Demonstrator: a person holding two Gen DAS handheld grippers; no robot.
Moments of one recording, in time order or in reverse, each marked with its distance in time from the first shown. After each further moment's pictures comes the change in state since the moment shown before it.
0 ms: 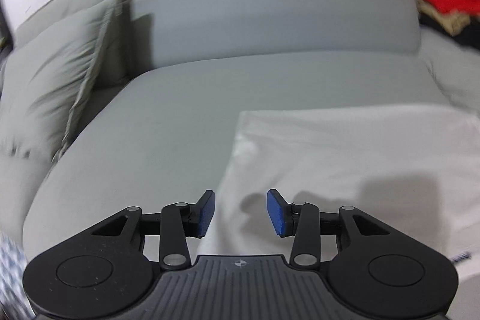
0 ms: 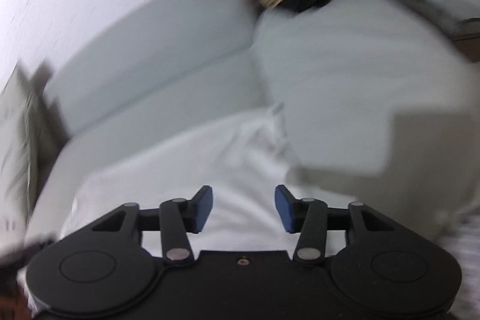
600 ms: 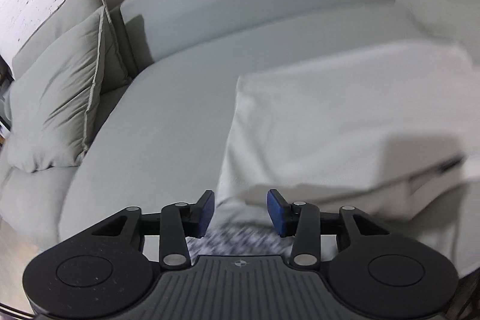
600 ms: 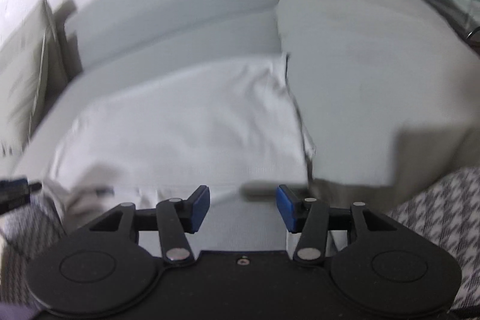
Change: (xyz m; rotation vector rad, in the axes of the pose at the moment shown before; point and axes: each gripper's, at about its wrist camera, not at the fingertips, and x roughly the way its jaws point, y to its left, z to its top) left arm -0.063 0.018 -0.032 0.094 0.015 -0.013; right arm -0.042 -0.009 -0.050 -0.129 0.076 0.007
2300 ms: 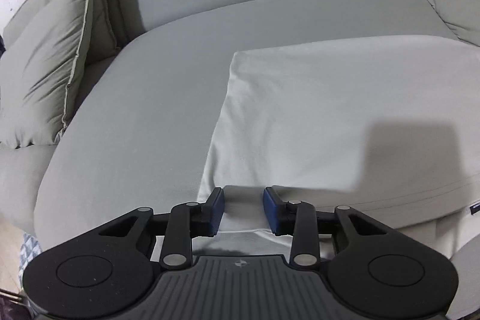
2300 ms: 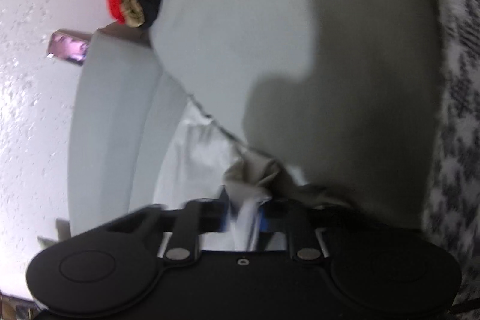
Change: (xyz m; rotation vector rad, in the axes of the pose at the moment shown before) left arm 0.061 0.003 0.007 -0.033 0.162 0.010; right arm 0.067 -0.101 -0.037 0.965 -0.150 0.158
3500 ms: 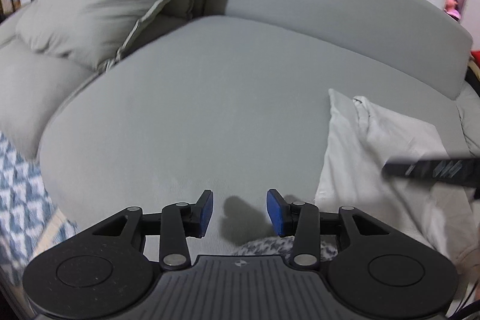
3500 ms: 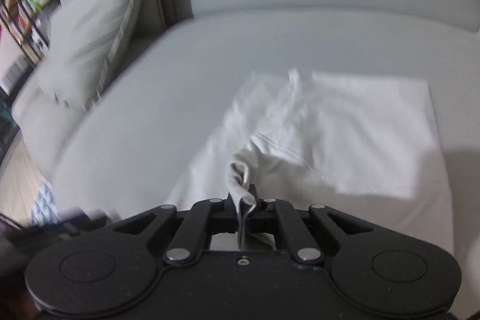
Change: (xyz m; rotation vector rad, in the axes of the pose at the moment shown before) left arm -0.010 0.131 -0.046 -0.485 -0.052 -0.103; right arm 0.105 0.234 -0.264 -1.157 0.425 0.023
